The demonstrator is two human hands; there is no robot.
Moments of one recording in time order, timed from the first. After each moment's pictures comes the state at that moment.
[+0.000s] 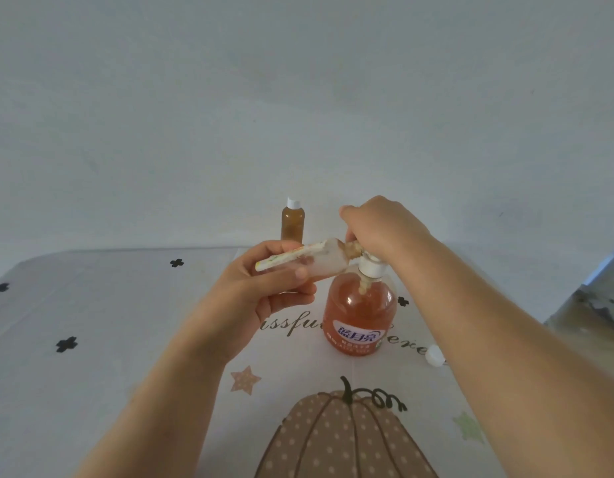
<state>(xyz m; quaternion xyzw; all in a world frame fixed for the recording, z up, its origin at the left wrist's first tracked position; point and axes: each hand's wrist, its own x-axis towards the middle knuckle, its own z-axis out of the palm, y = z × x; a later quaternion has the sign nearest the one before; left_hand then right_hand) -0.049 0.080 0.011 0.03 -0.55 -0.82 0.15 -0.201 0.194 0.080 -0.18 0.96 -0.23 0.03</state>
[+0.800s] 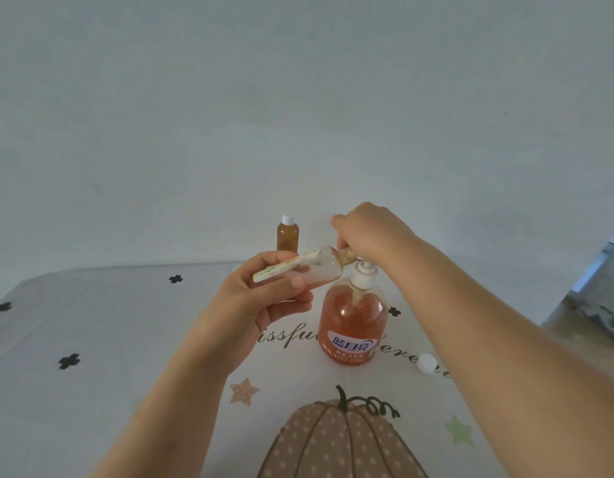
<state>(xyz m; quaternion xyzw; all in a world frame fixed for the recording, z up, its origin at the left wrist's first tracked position) -0.044 0.084 0.018 0.03 -0.53 -0.83 0.16 -0.197 0.193 0.094 -0.20 0.95 -0.24 0.04</state>
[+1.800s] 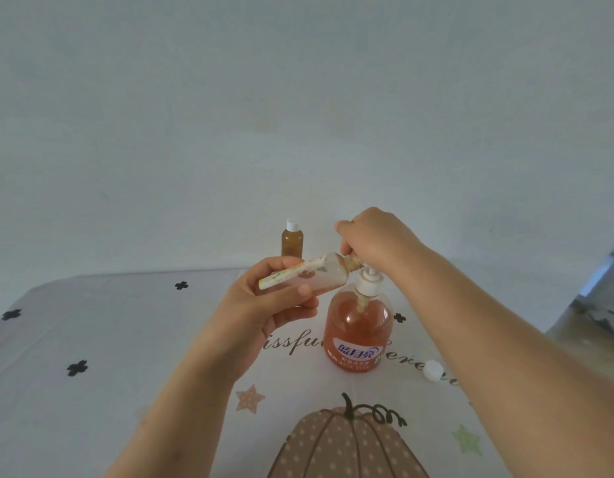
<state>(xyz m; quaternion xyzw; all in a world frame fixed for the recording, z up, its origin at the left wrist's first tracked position) -0.043 0.086 0.022 0.03 -0.54 -0.83 0.17 -0.198 0.197 0.093 -0.22 0.94 -0.26 0.02</state>
